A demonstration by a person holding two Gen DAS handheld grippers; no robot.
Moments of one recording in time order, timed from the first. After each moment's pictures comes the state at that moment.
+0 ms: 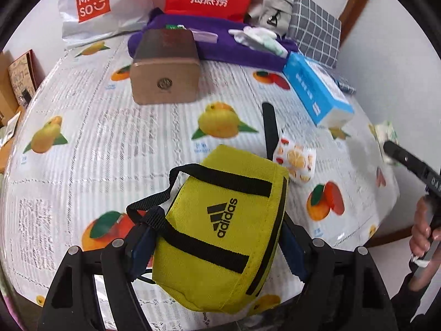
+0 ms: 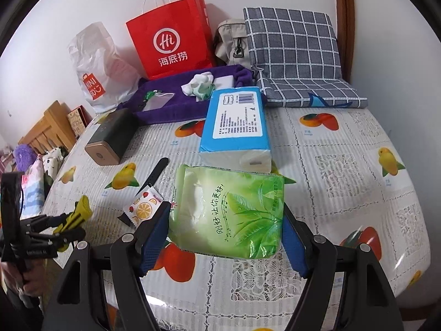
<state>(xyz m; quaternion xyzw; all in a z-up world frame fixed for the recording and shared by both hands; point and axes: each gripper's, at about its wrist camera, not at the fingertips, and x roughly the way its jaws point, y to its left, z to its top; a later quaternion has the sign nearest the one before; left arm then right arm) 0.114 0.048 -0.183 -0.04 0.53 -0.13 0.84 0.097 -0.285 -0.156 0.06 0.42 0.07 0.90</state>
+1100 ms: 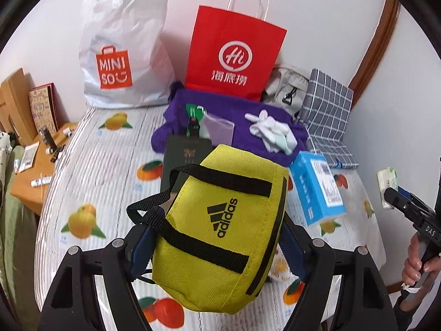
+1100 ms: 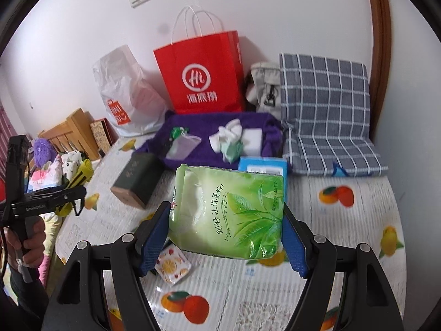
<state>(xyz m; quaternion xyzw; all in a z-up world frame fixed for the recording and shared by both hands) 0.184 0.066 -0.075 -0.08 0.44 -0.08 0.89 0.165 -0.278 -0.068 0.03 0.38 0.14 0.91</state>
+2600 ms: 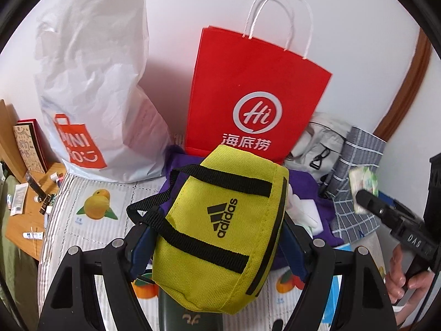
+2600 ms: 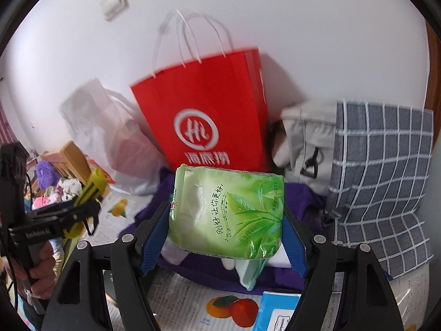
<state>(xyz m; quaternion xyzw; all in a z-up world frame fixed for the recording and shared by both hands) 0.373 0.063 -0.060 -0.09 0.41 -0.05 0.90 0.387 -0.227 -0.075 0.05 0.37 0.16 0.91</state>
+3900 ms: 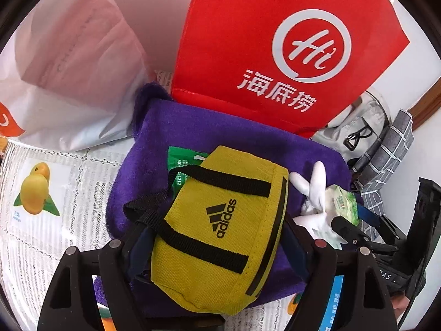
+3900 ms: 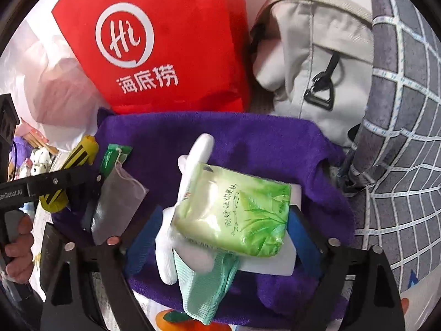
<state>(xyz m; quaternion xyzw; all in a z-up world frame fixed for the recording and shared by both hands) 0.464 0.053 -0.165 -0.14 0.53 -0.08 0.83 0.454 -0.214 -0.186 0.02 0.48 0.12 0.87</state>
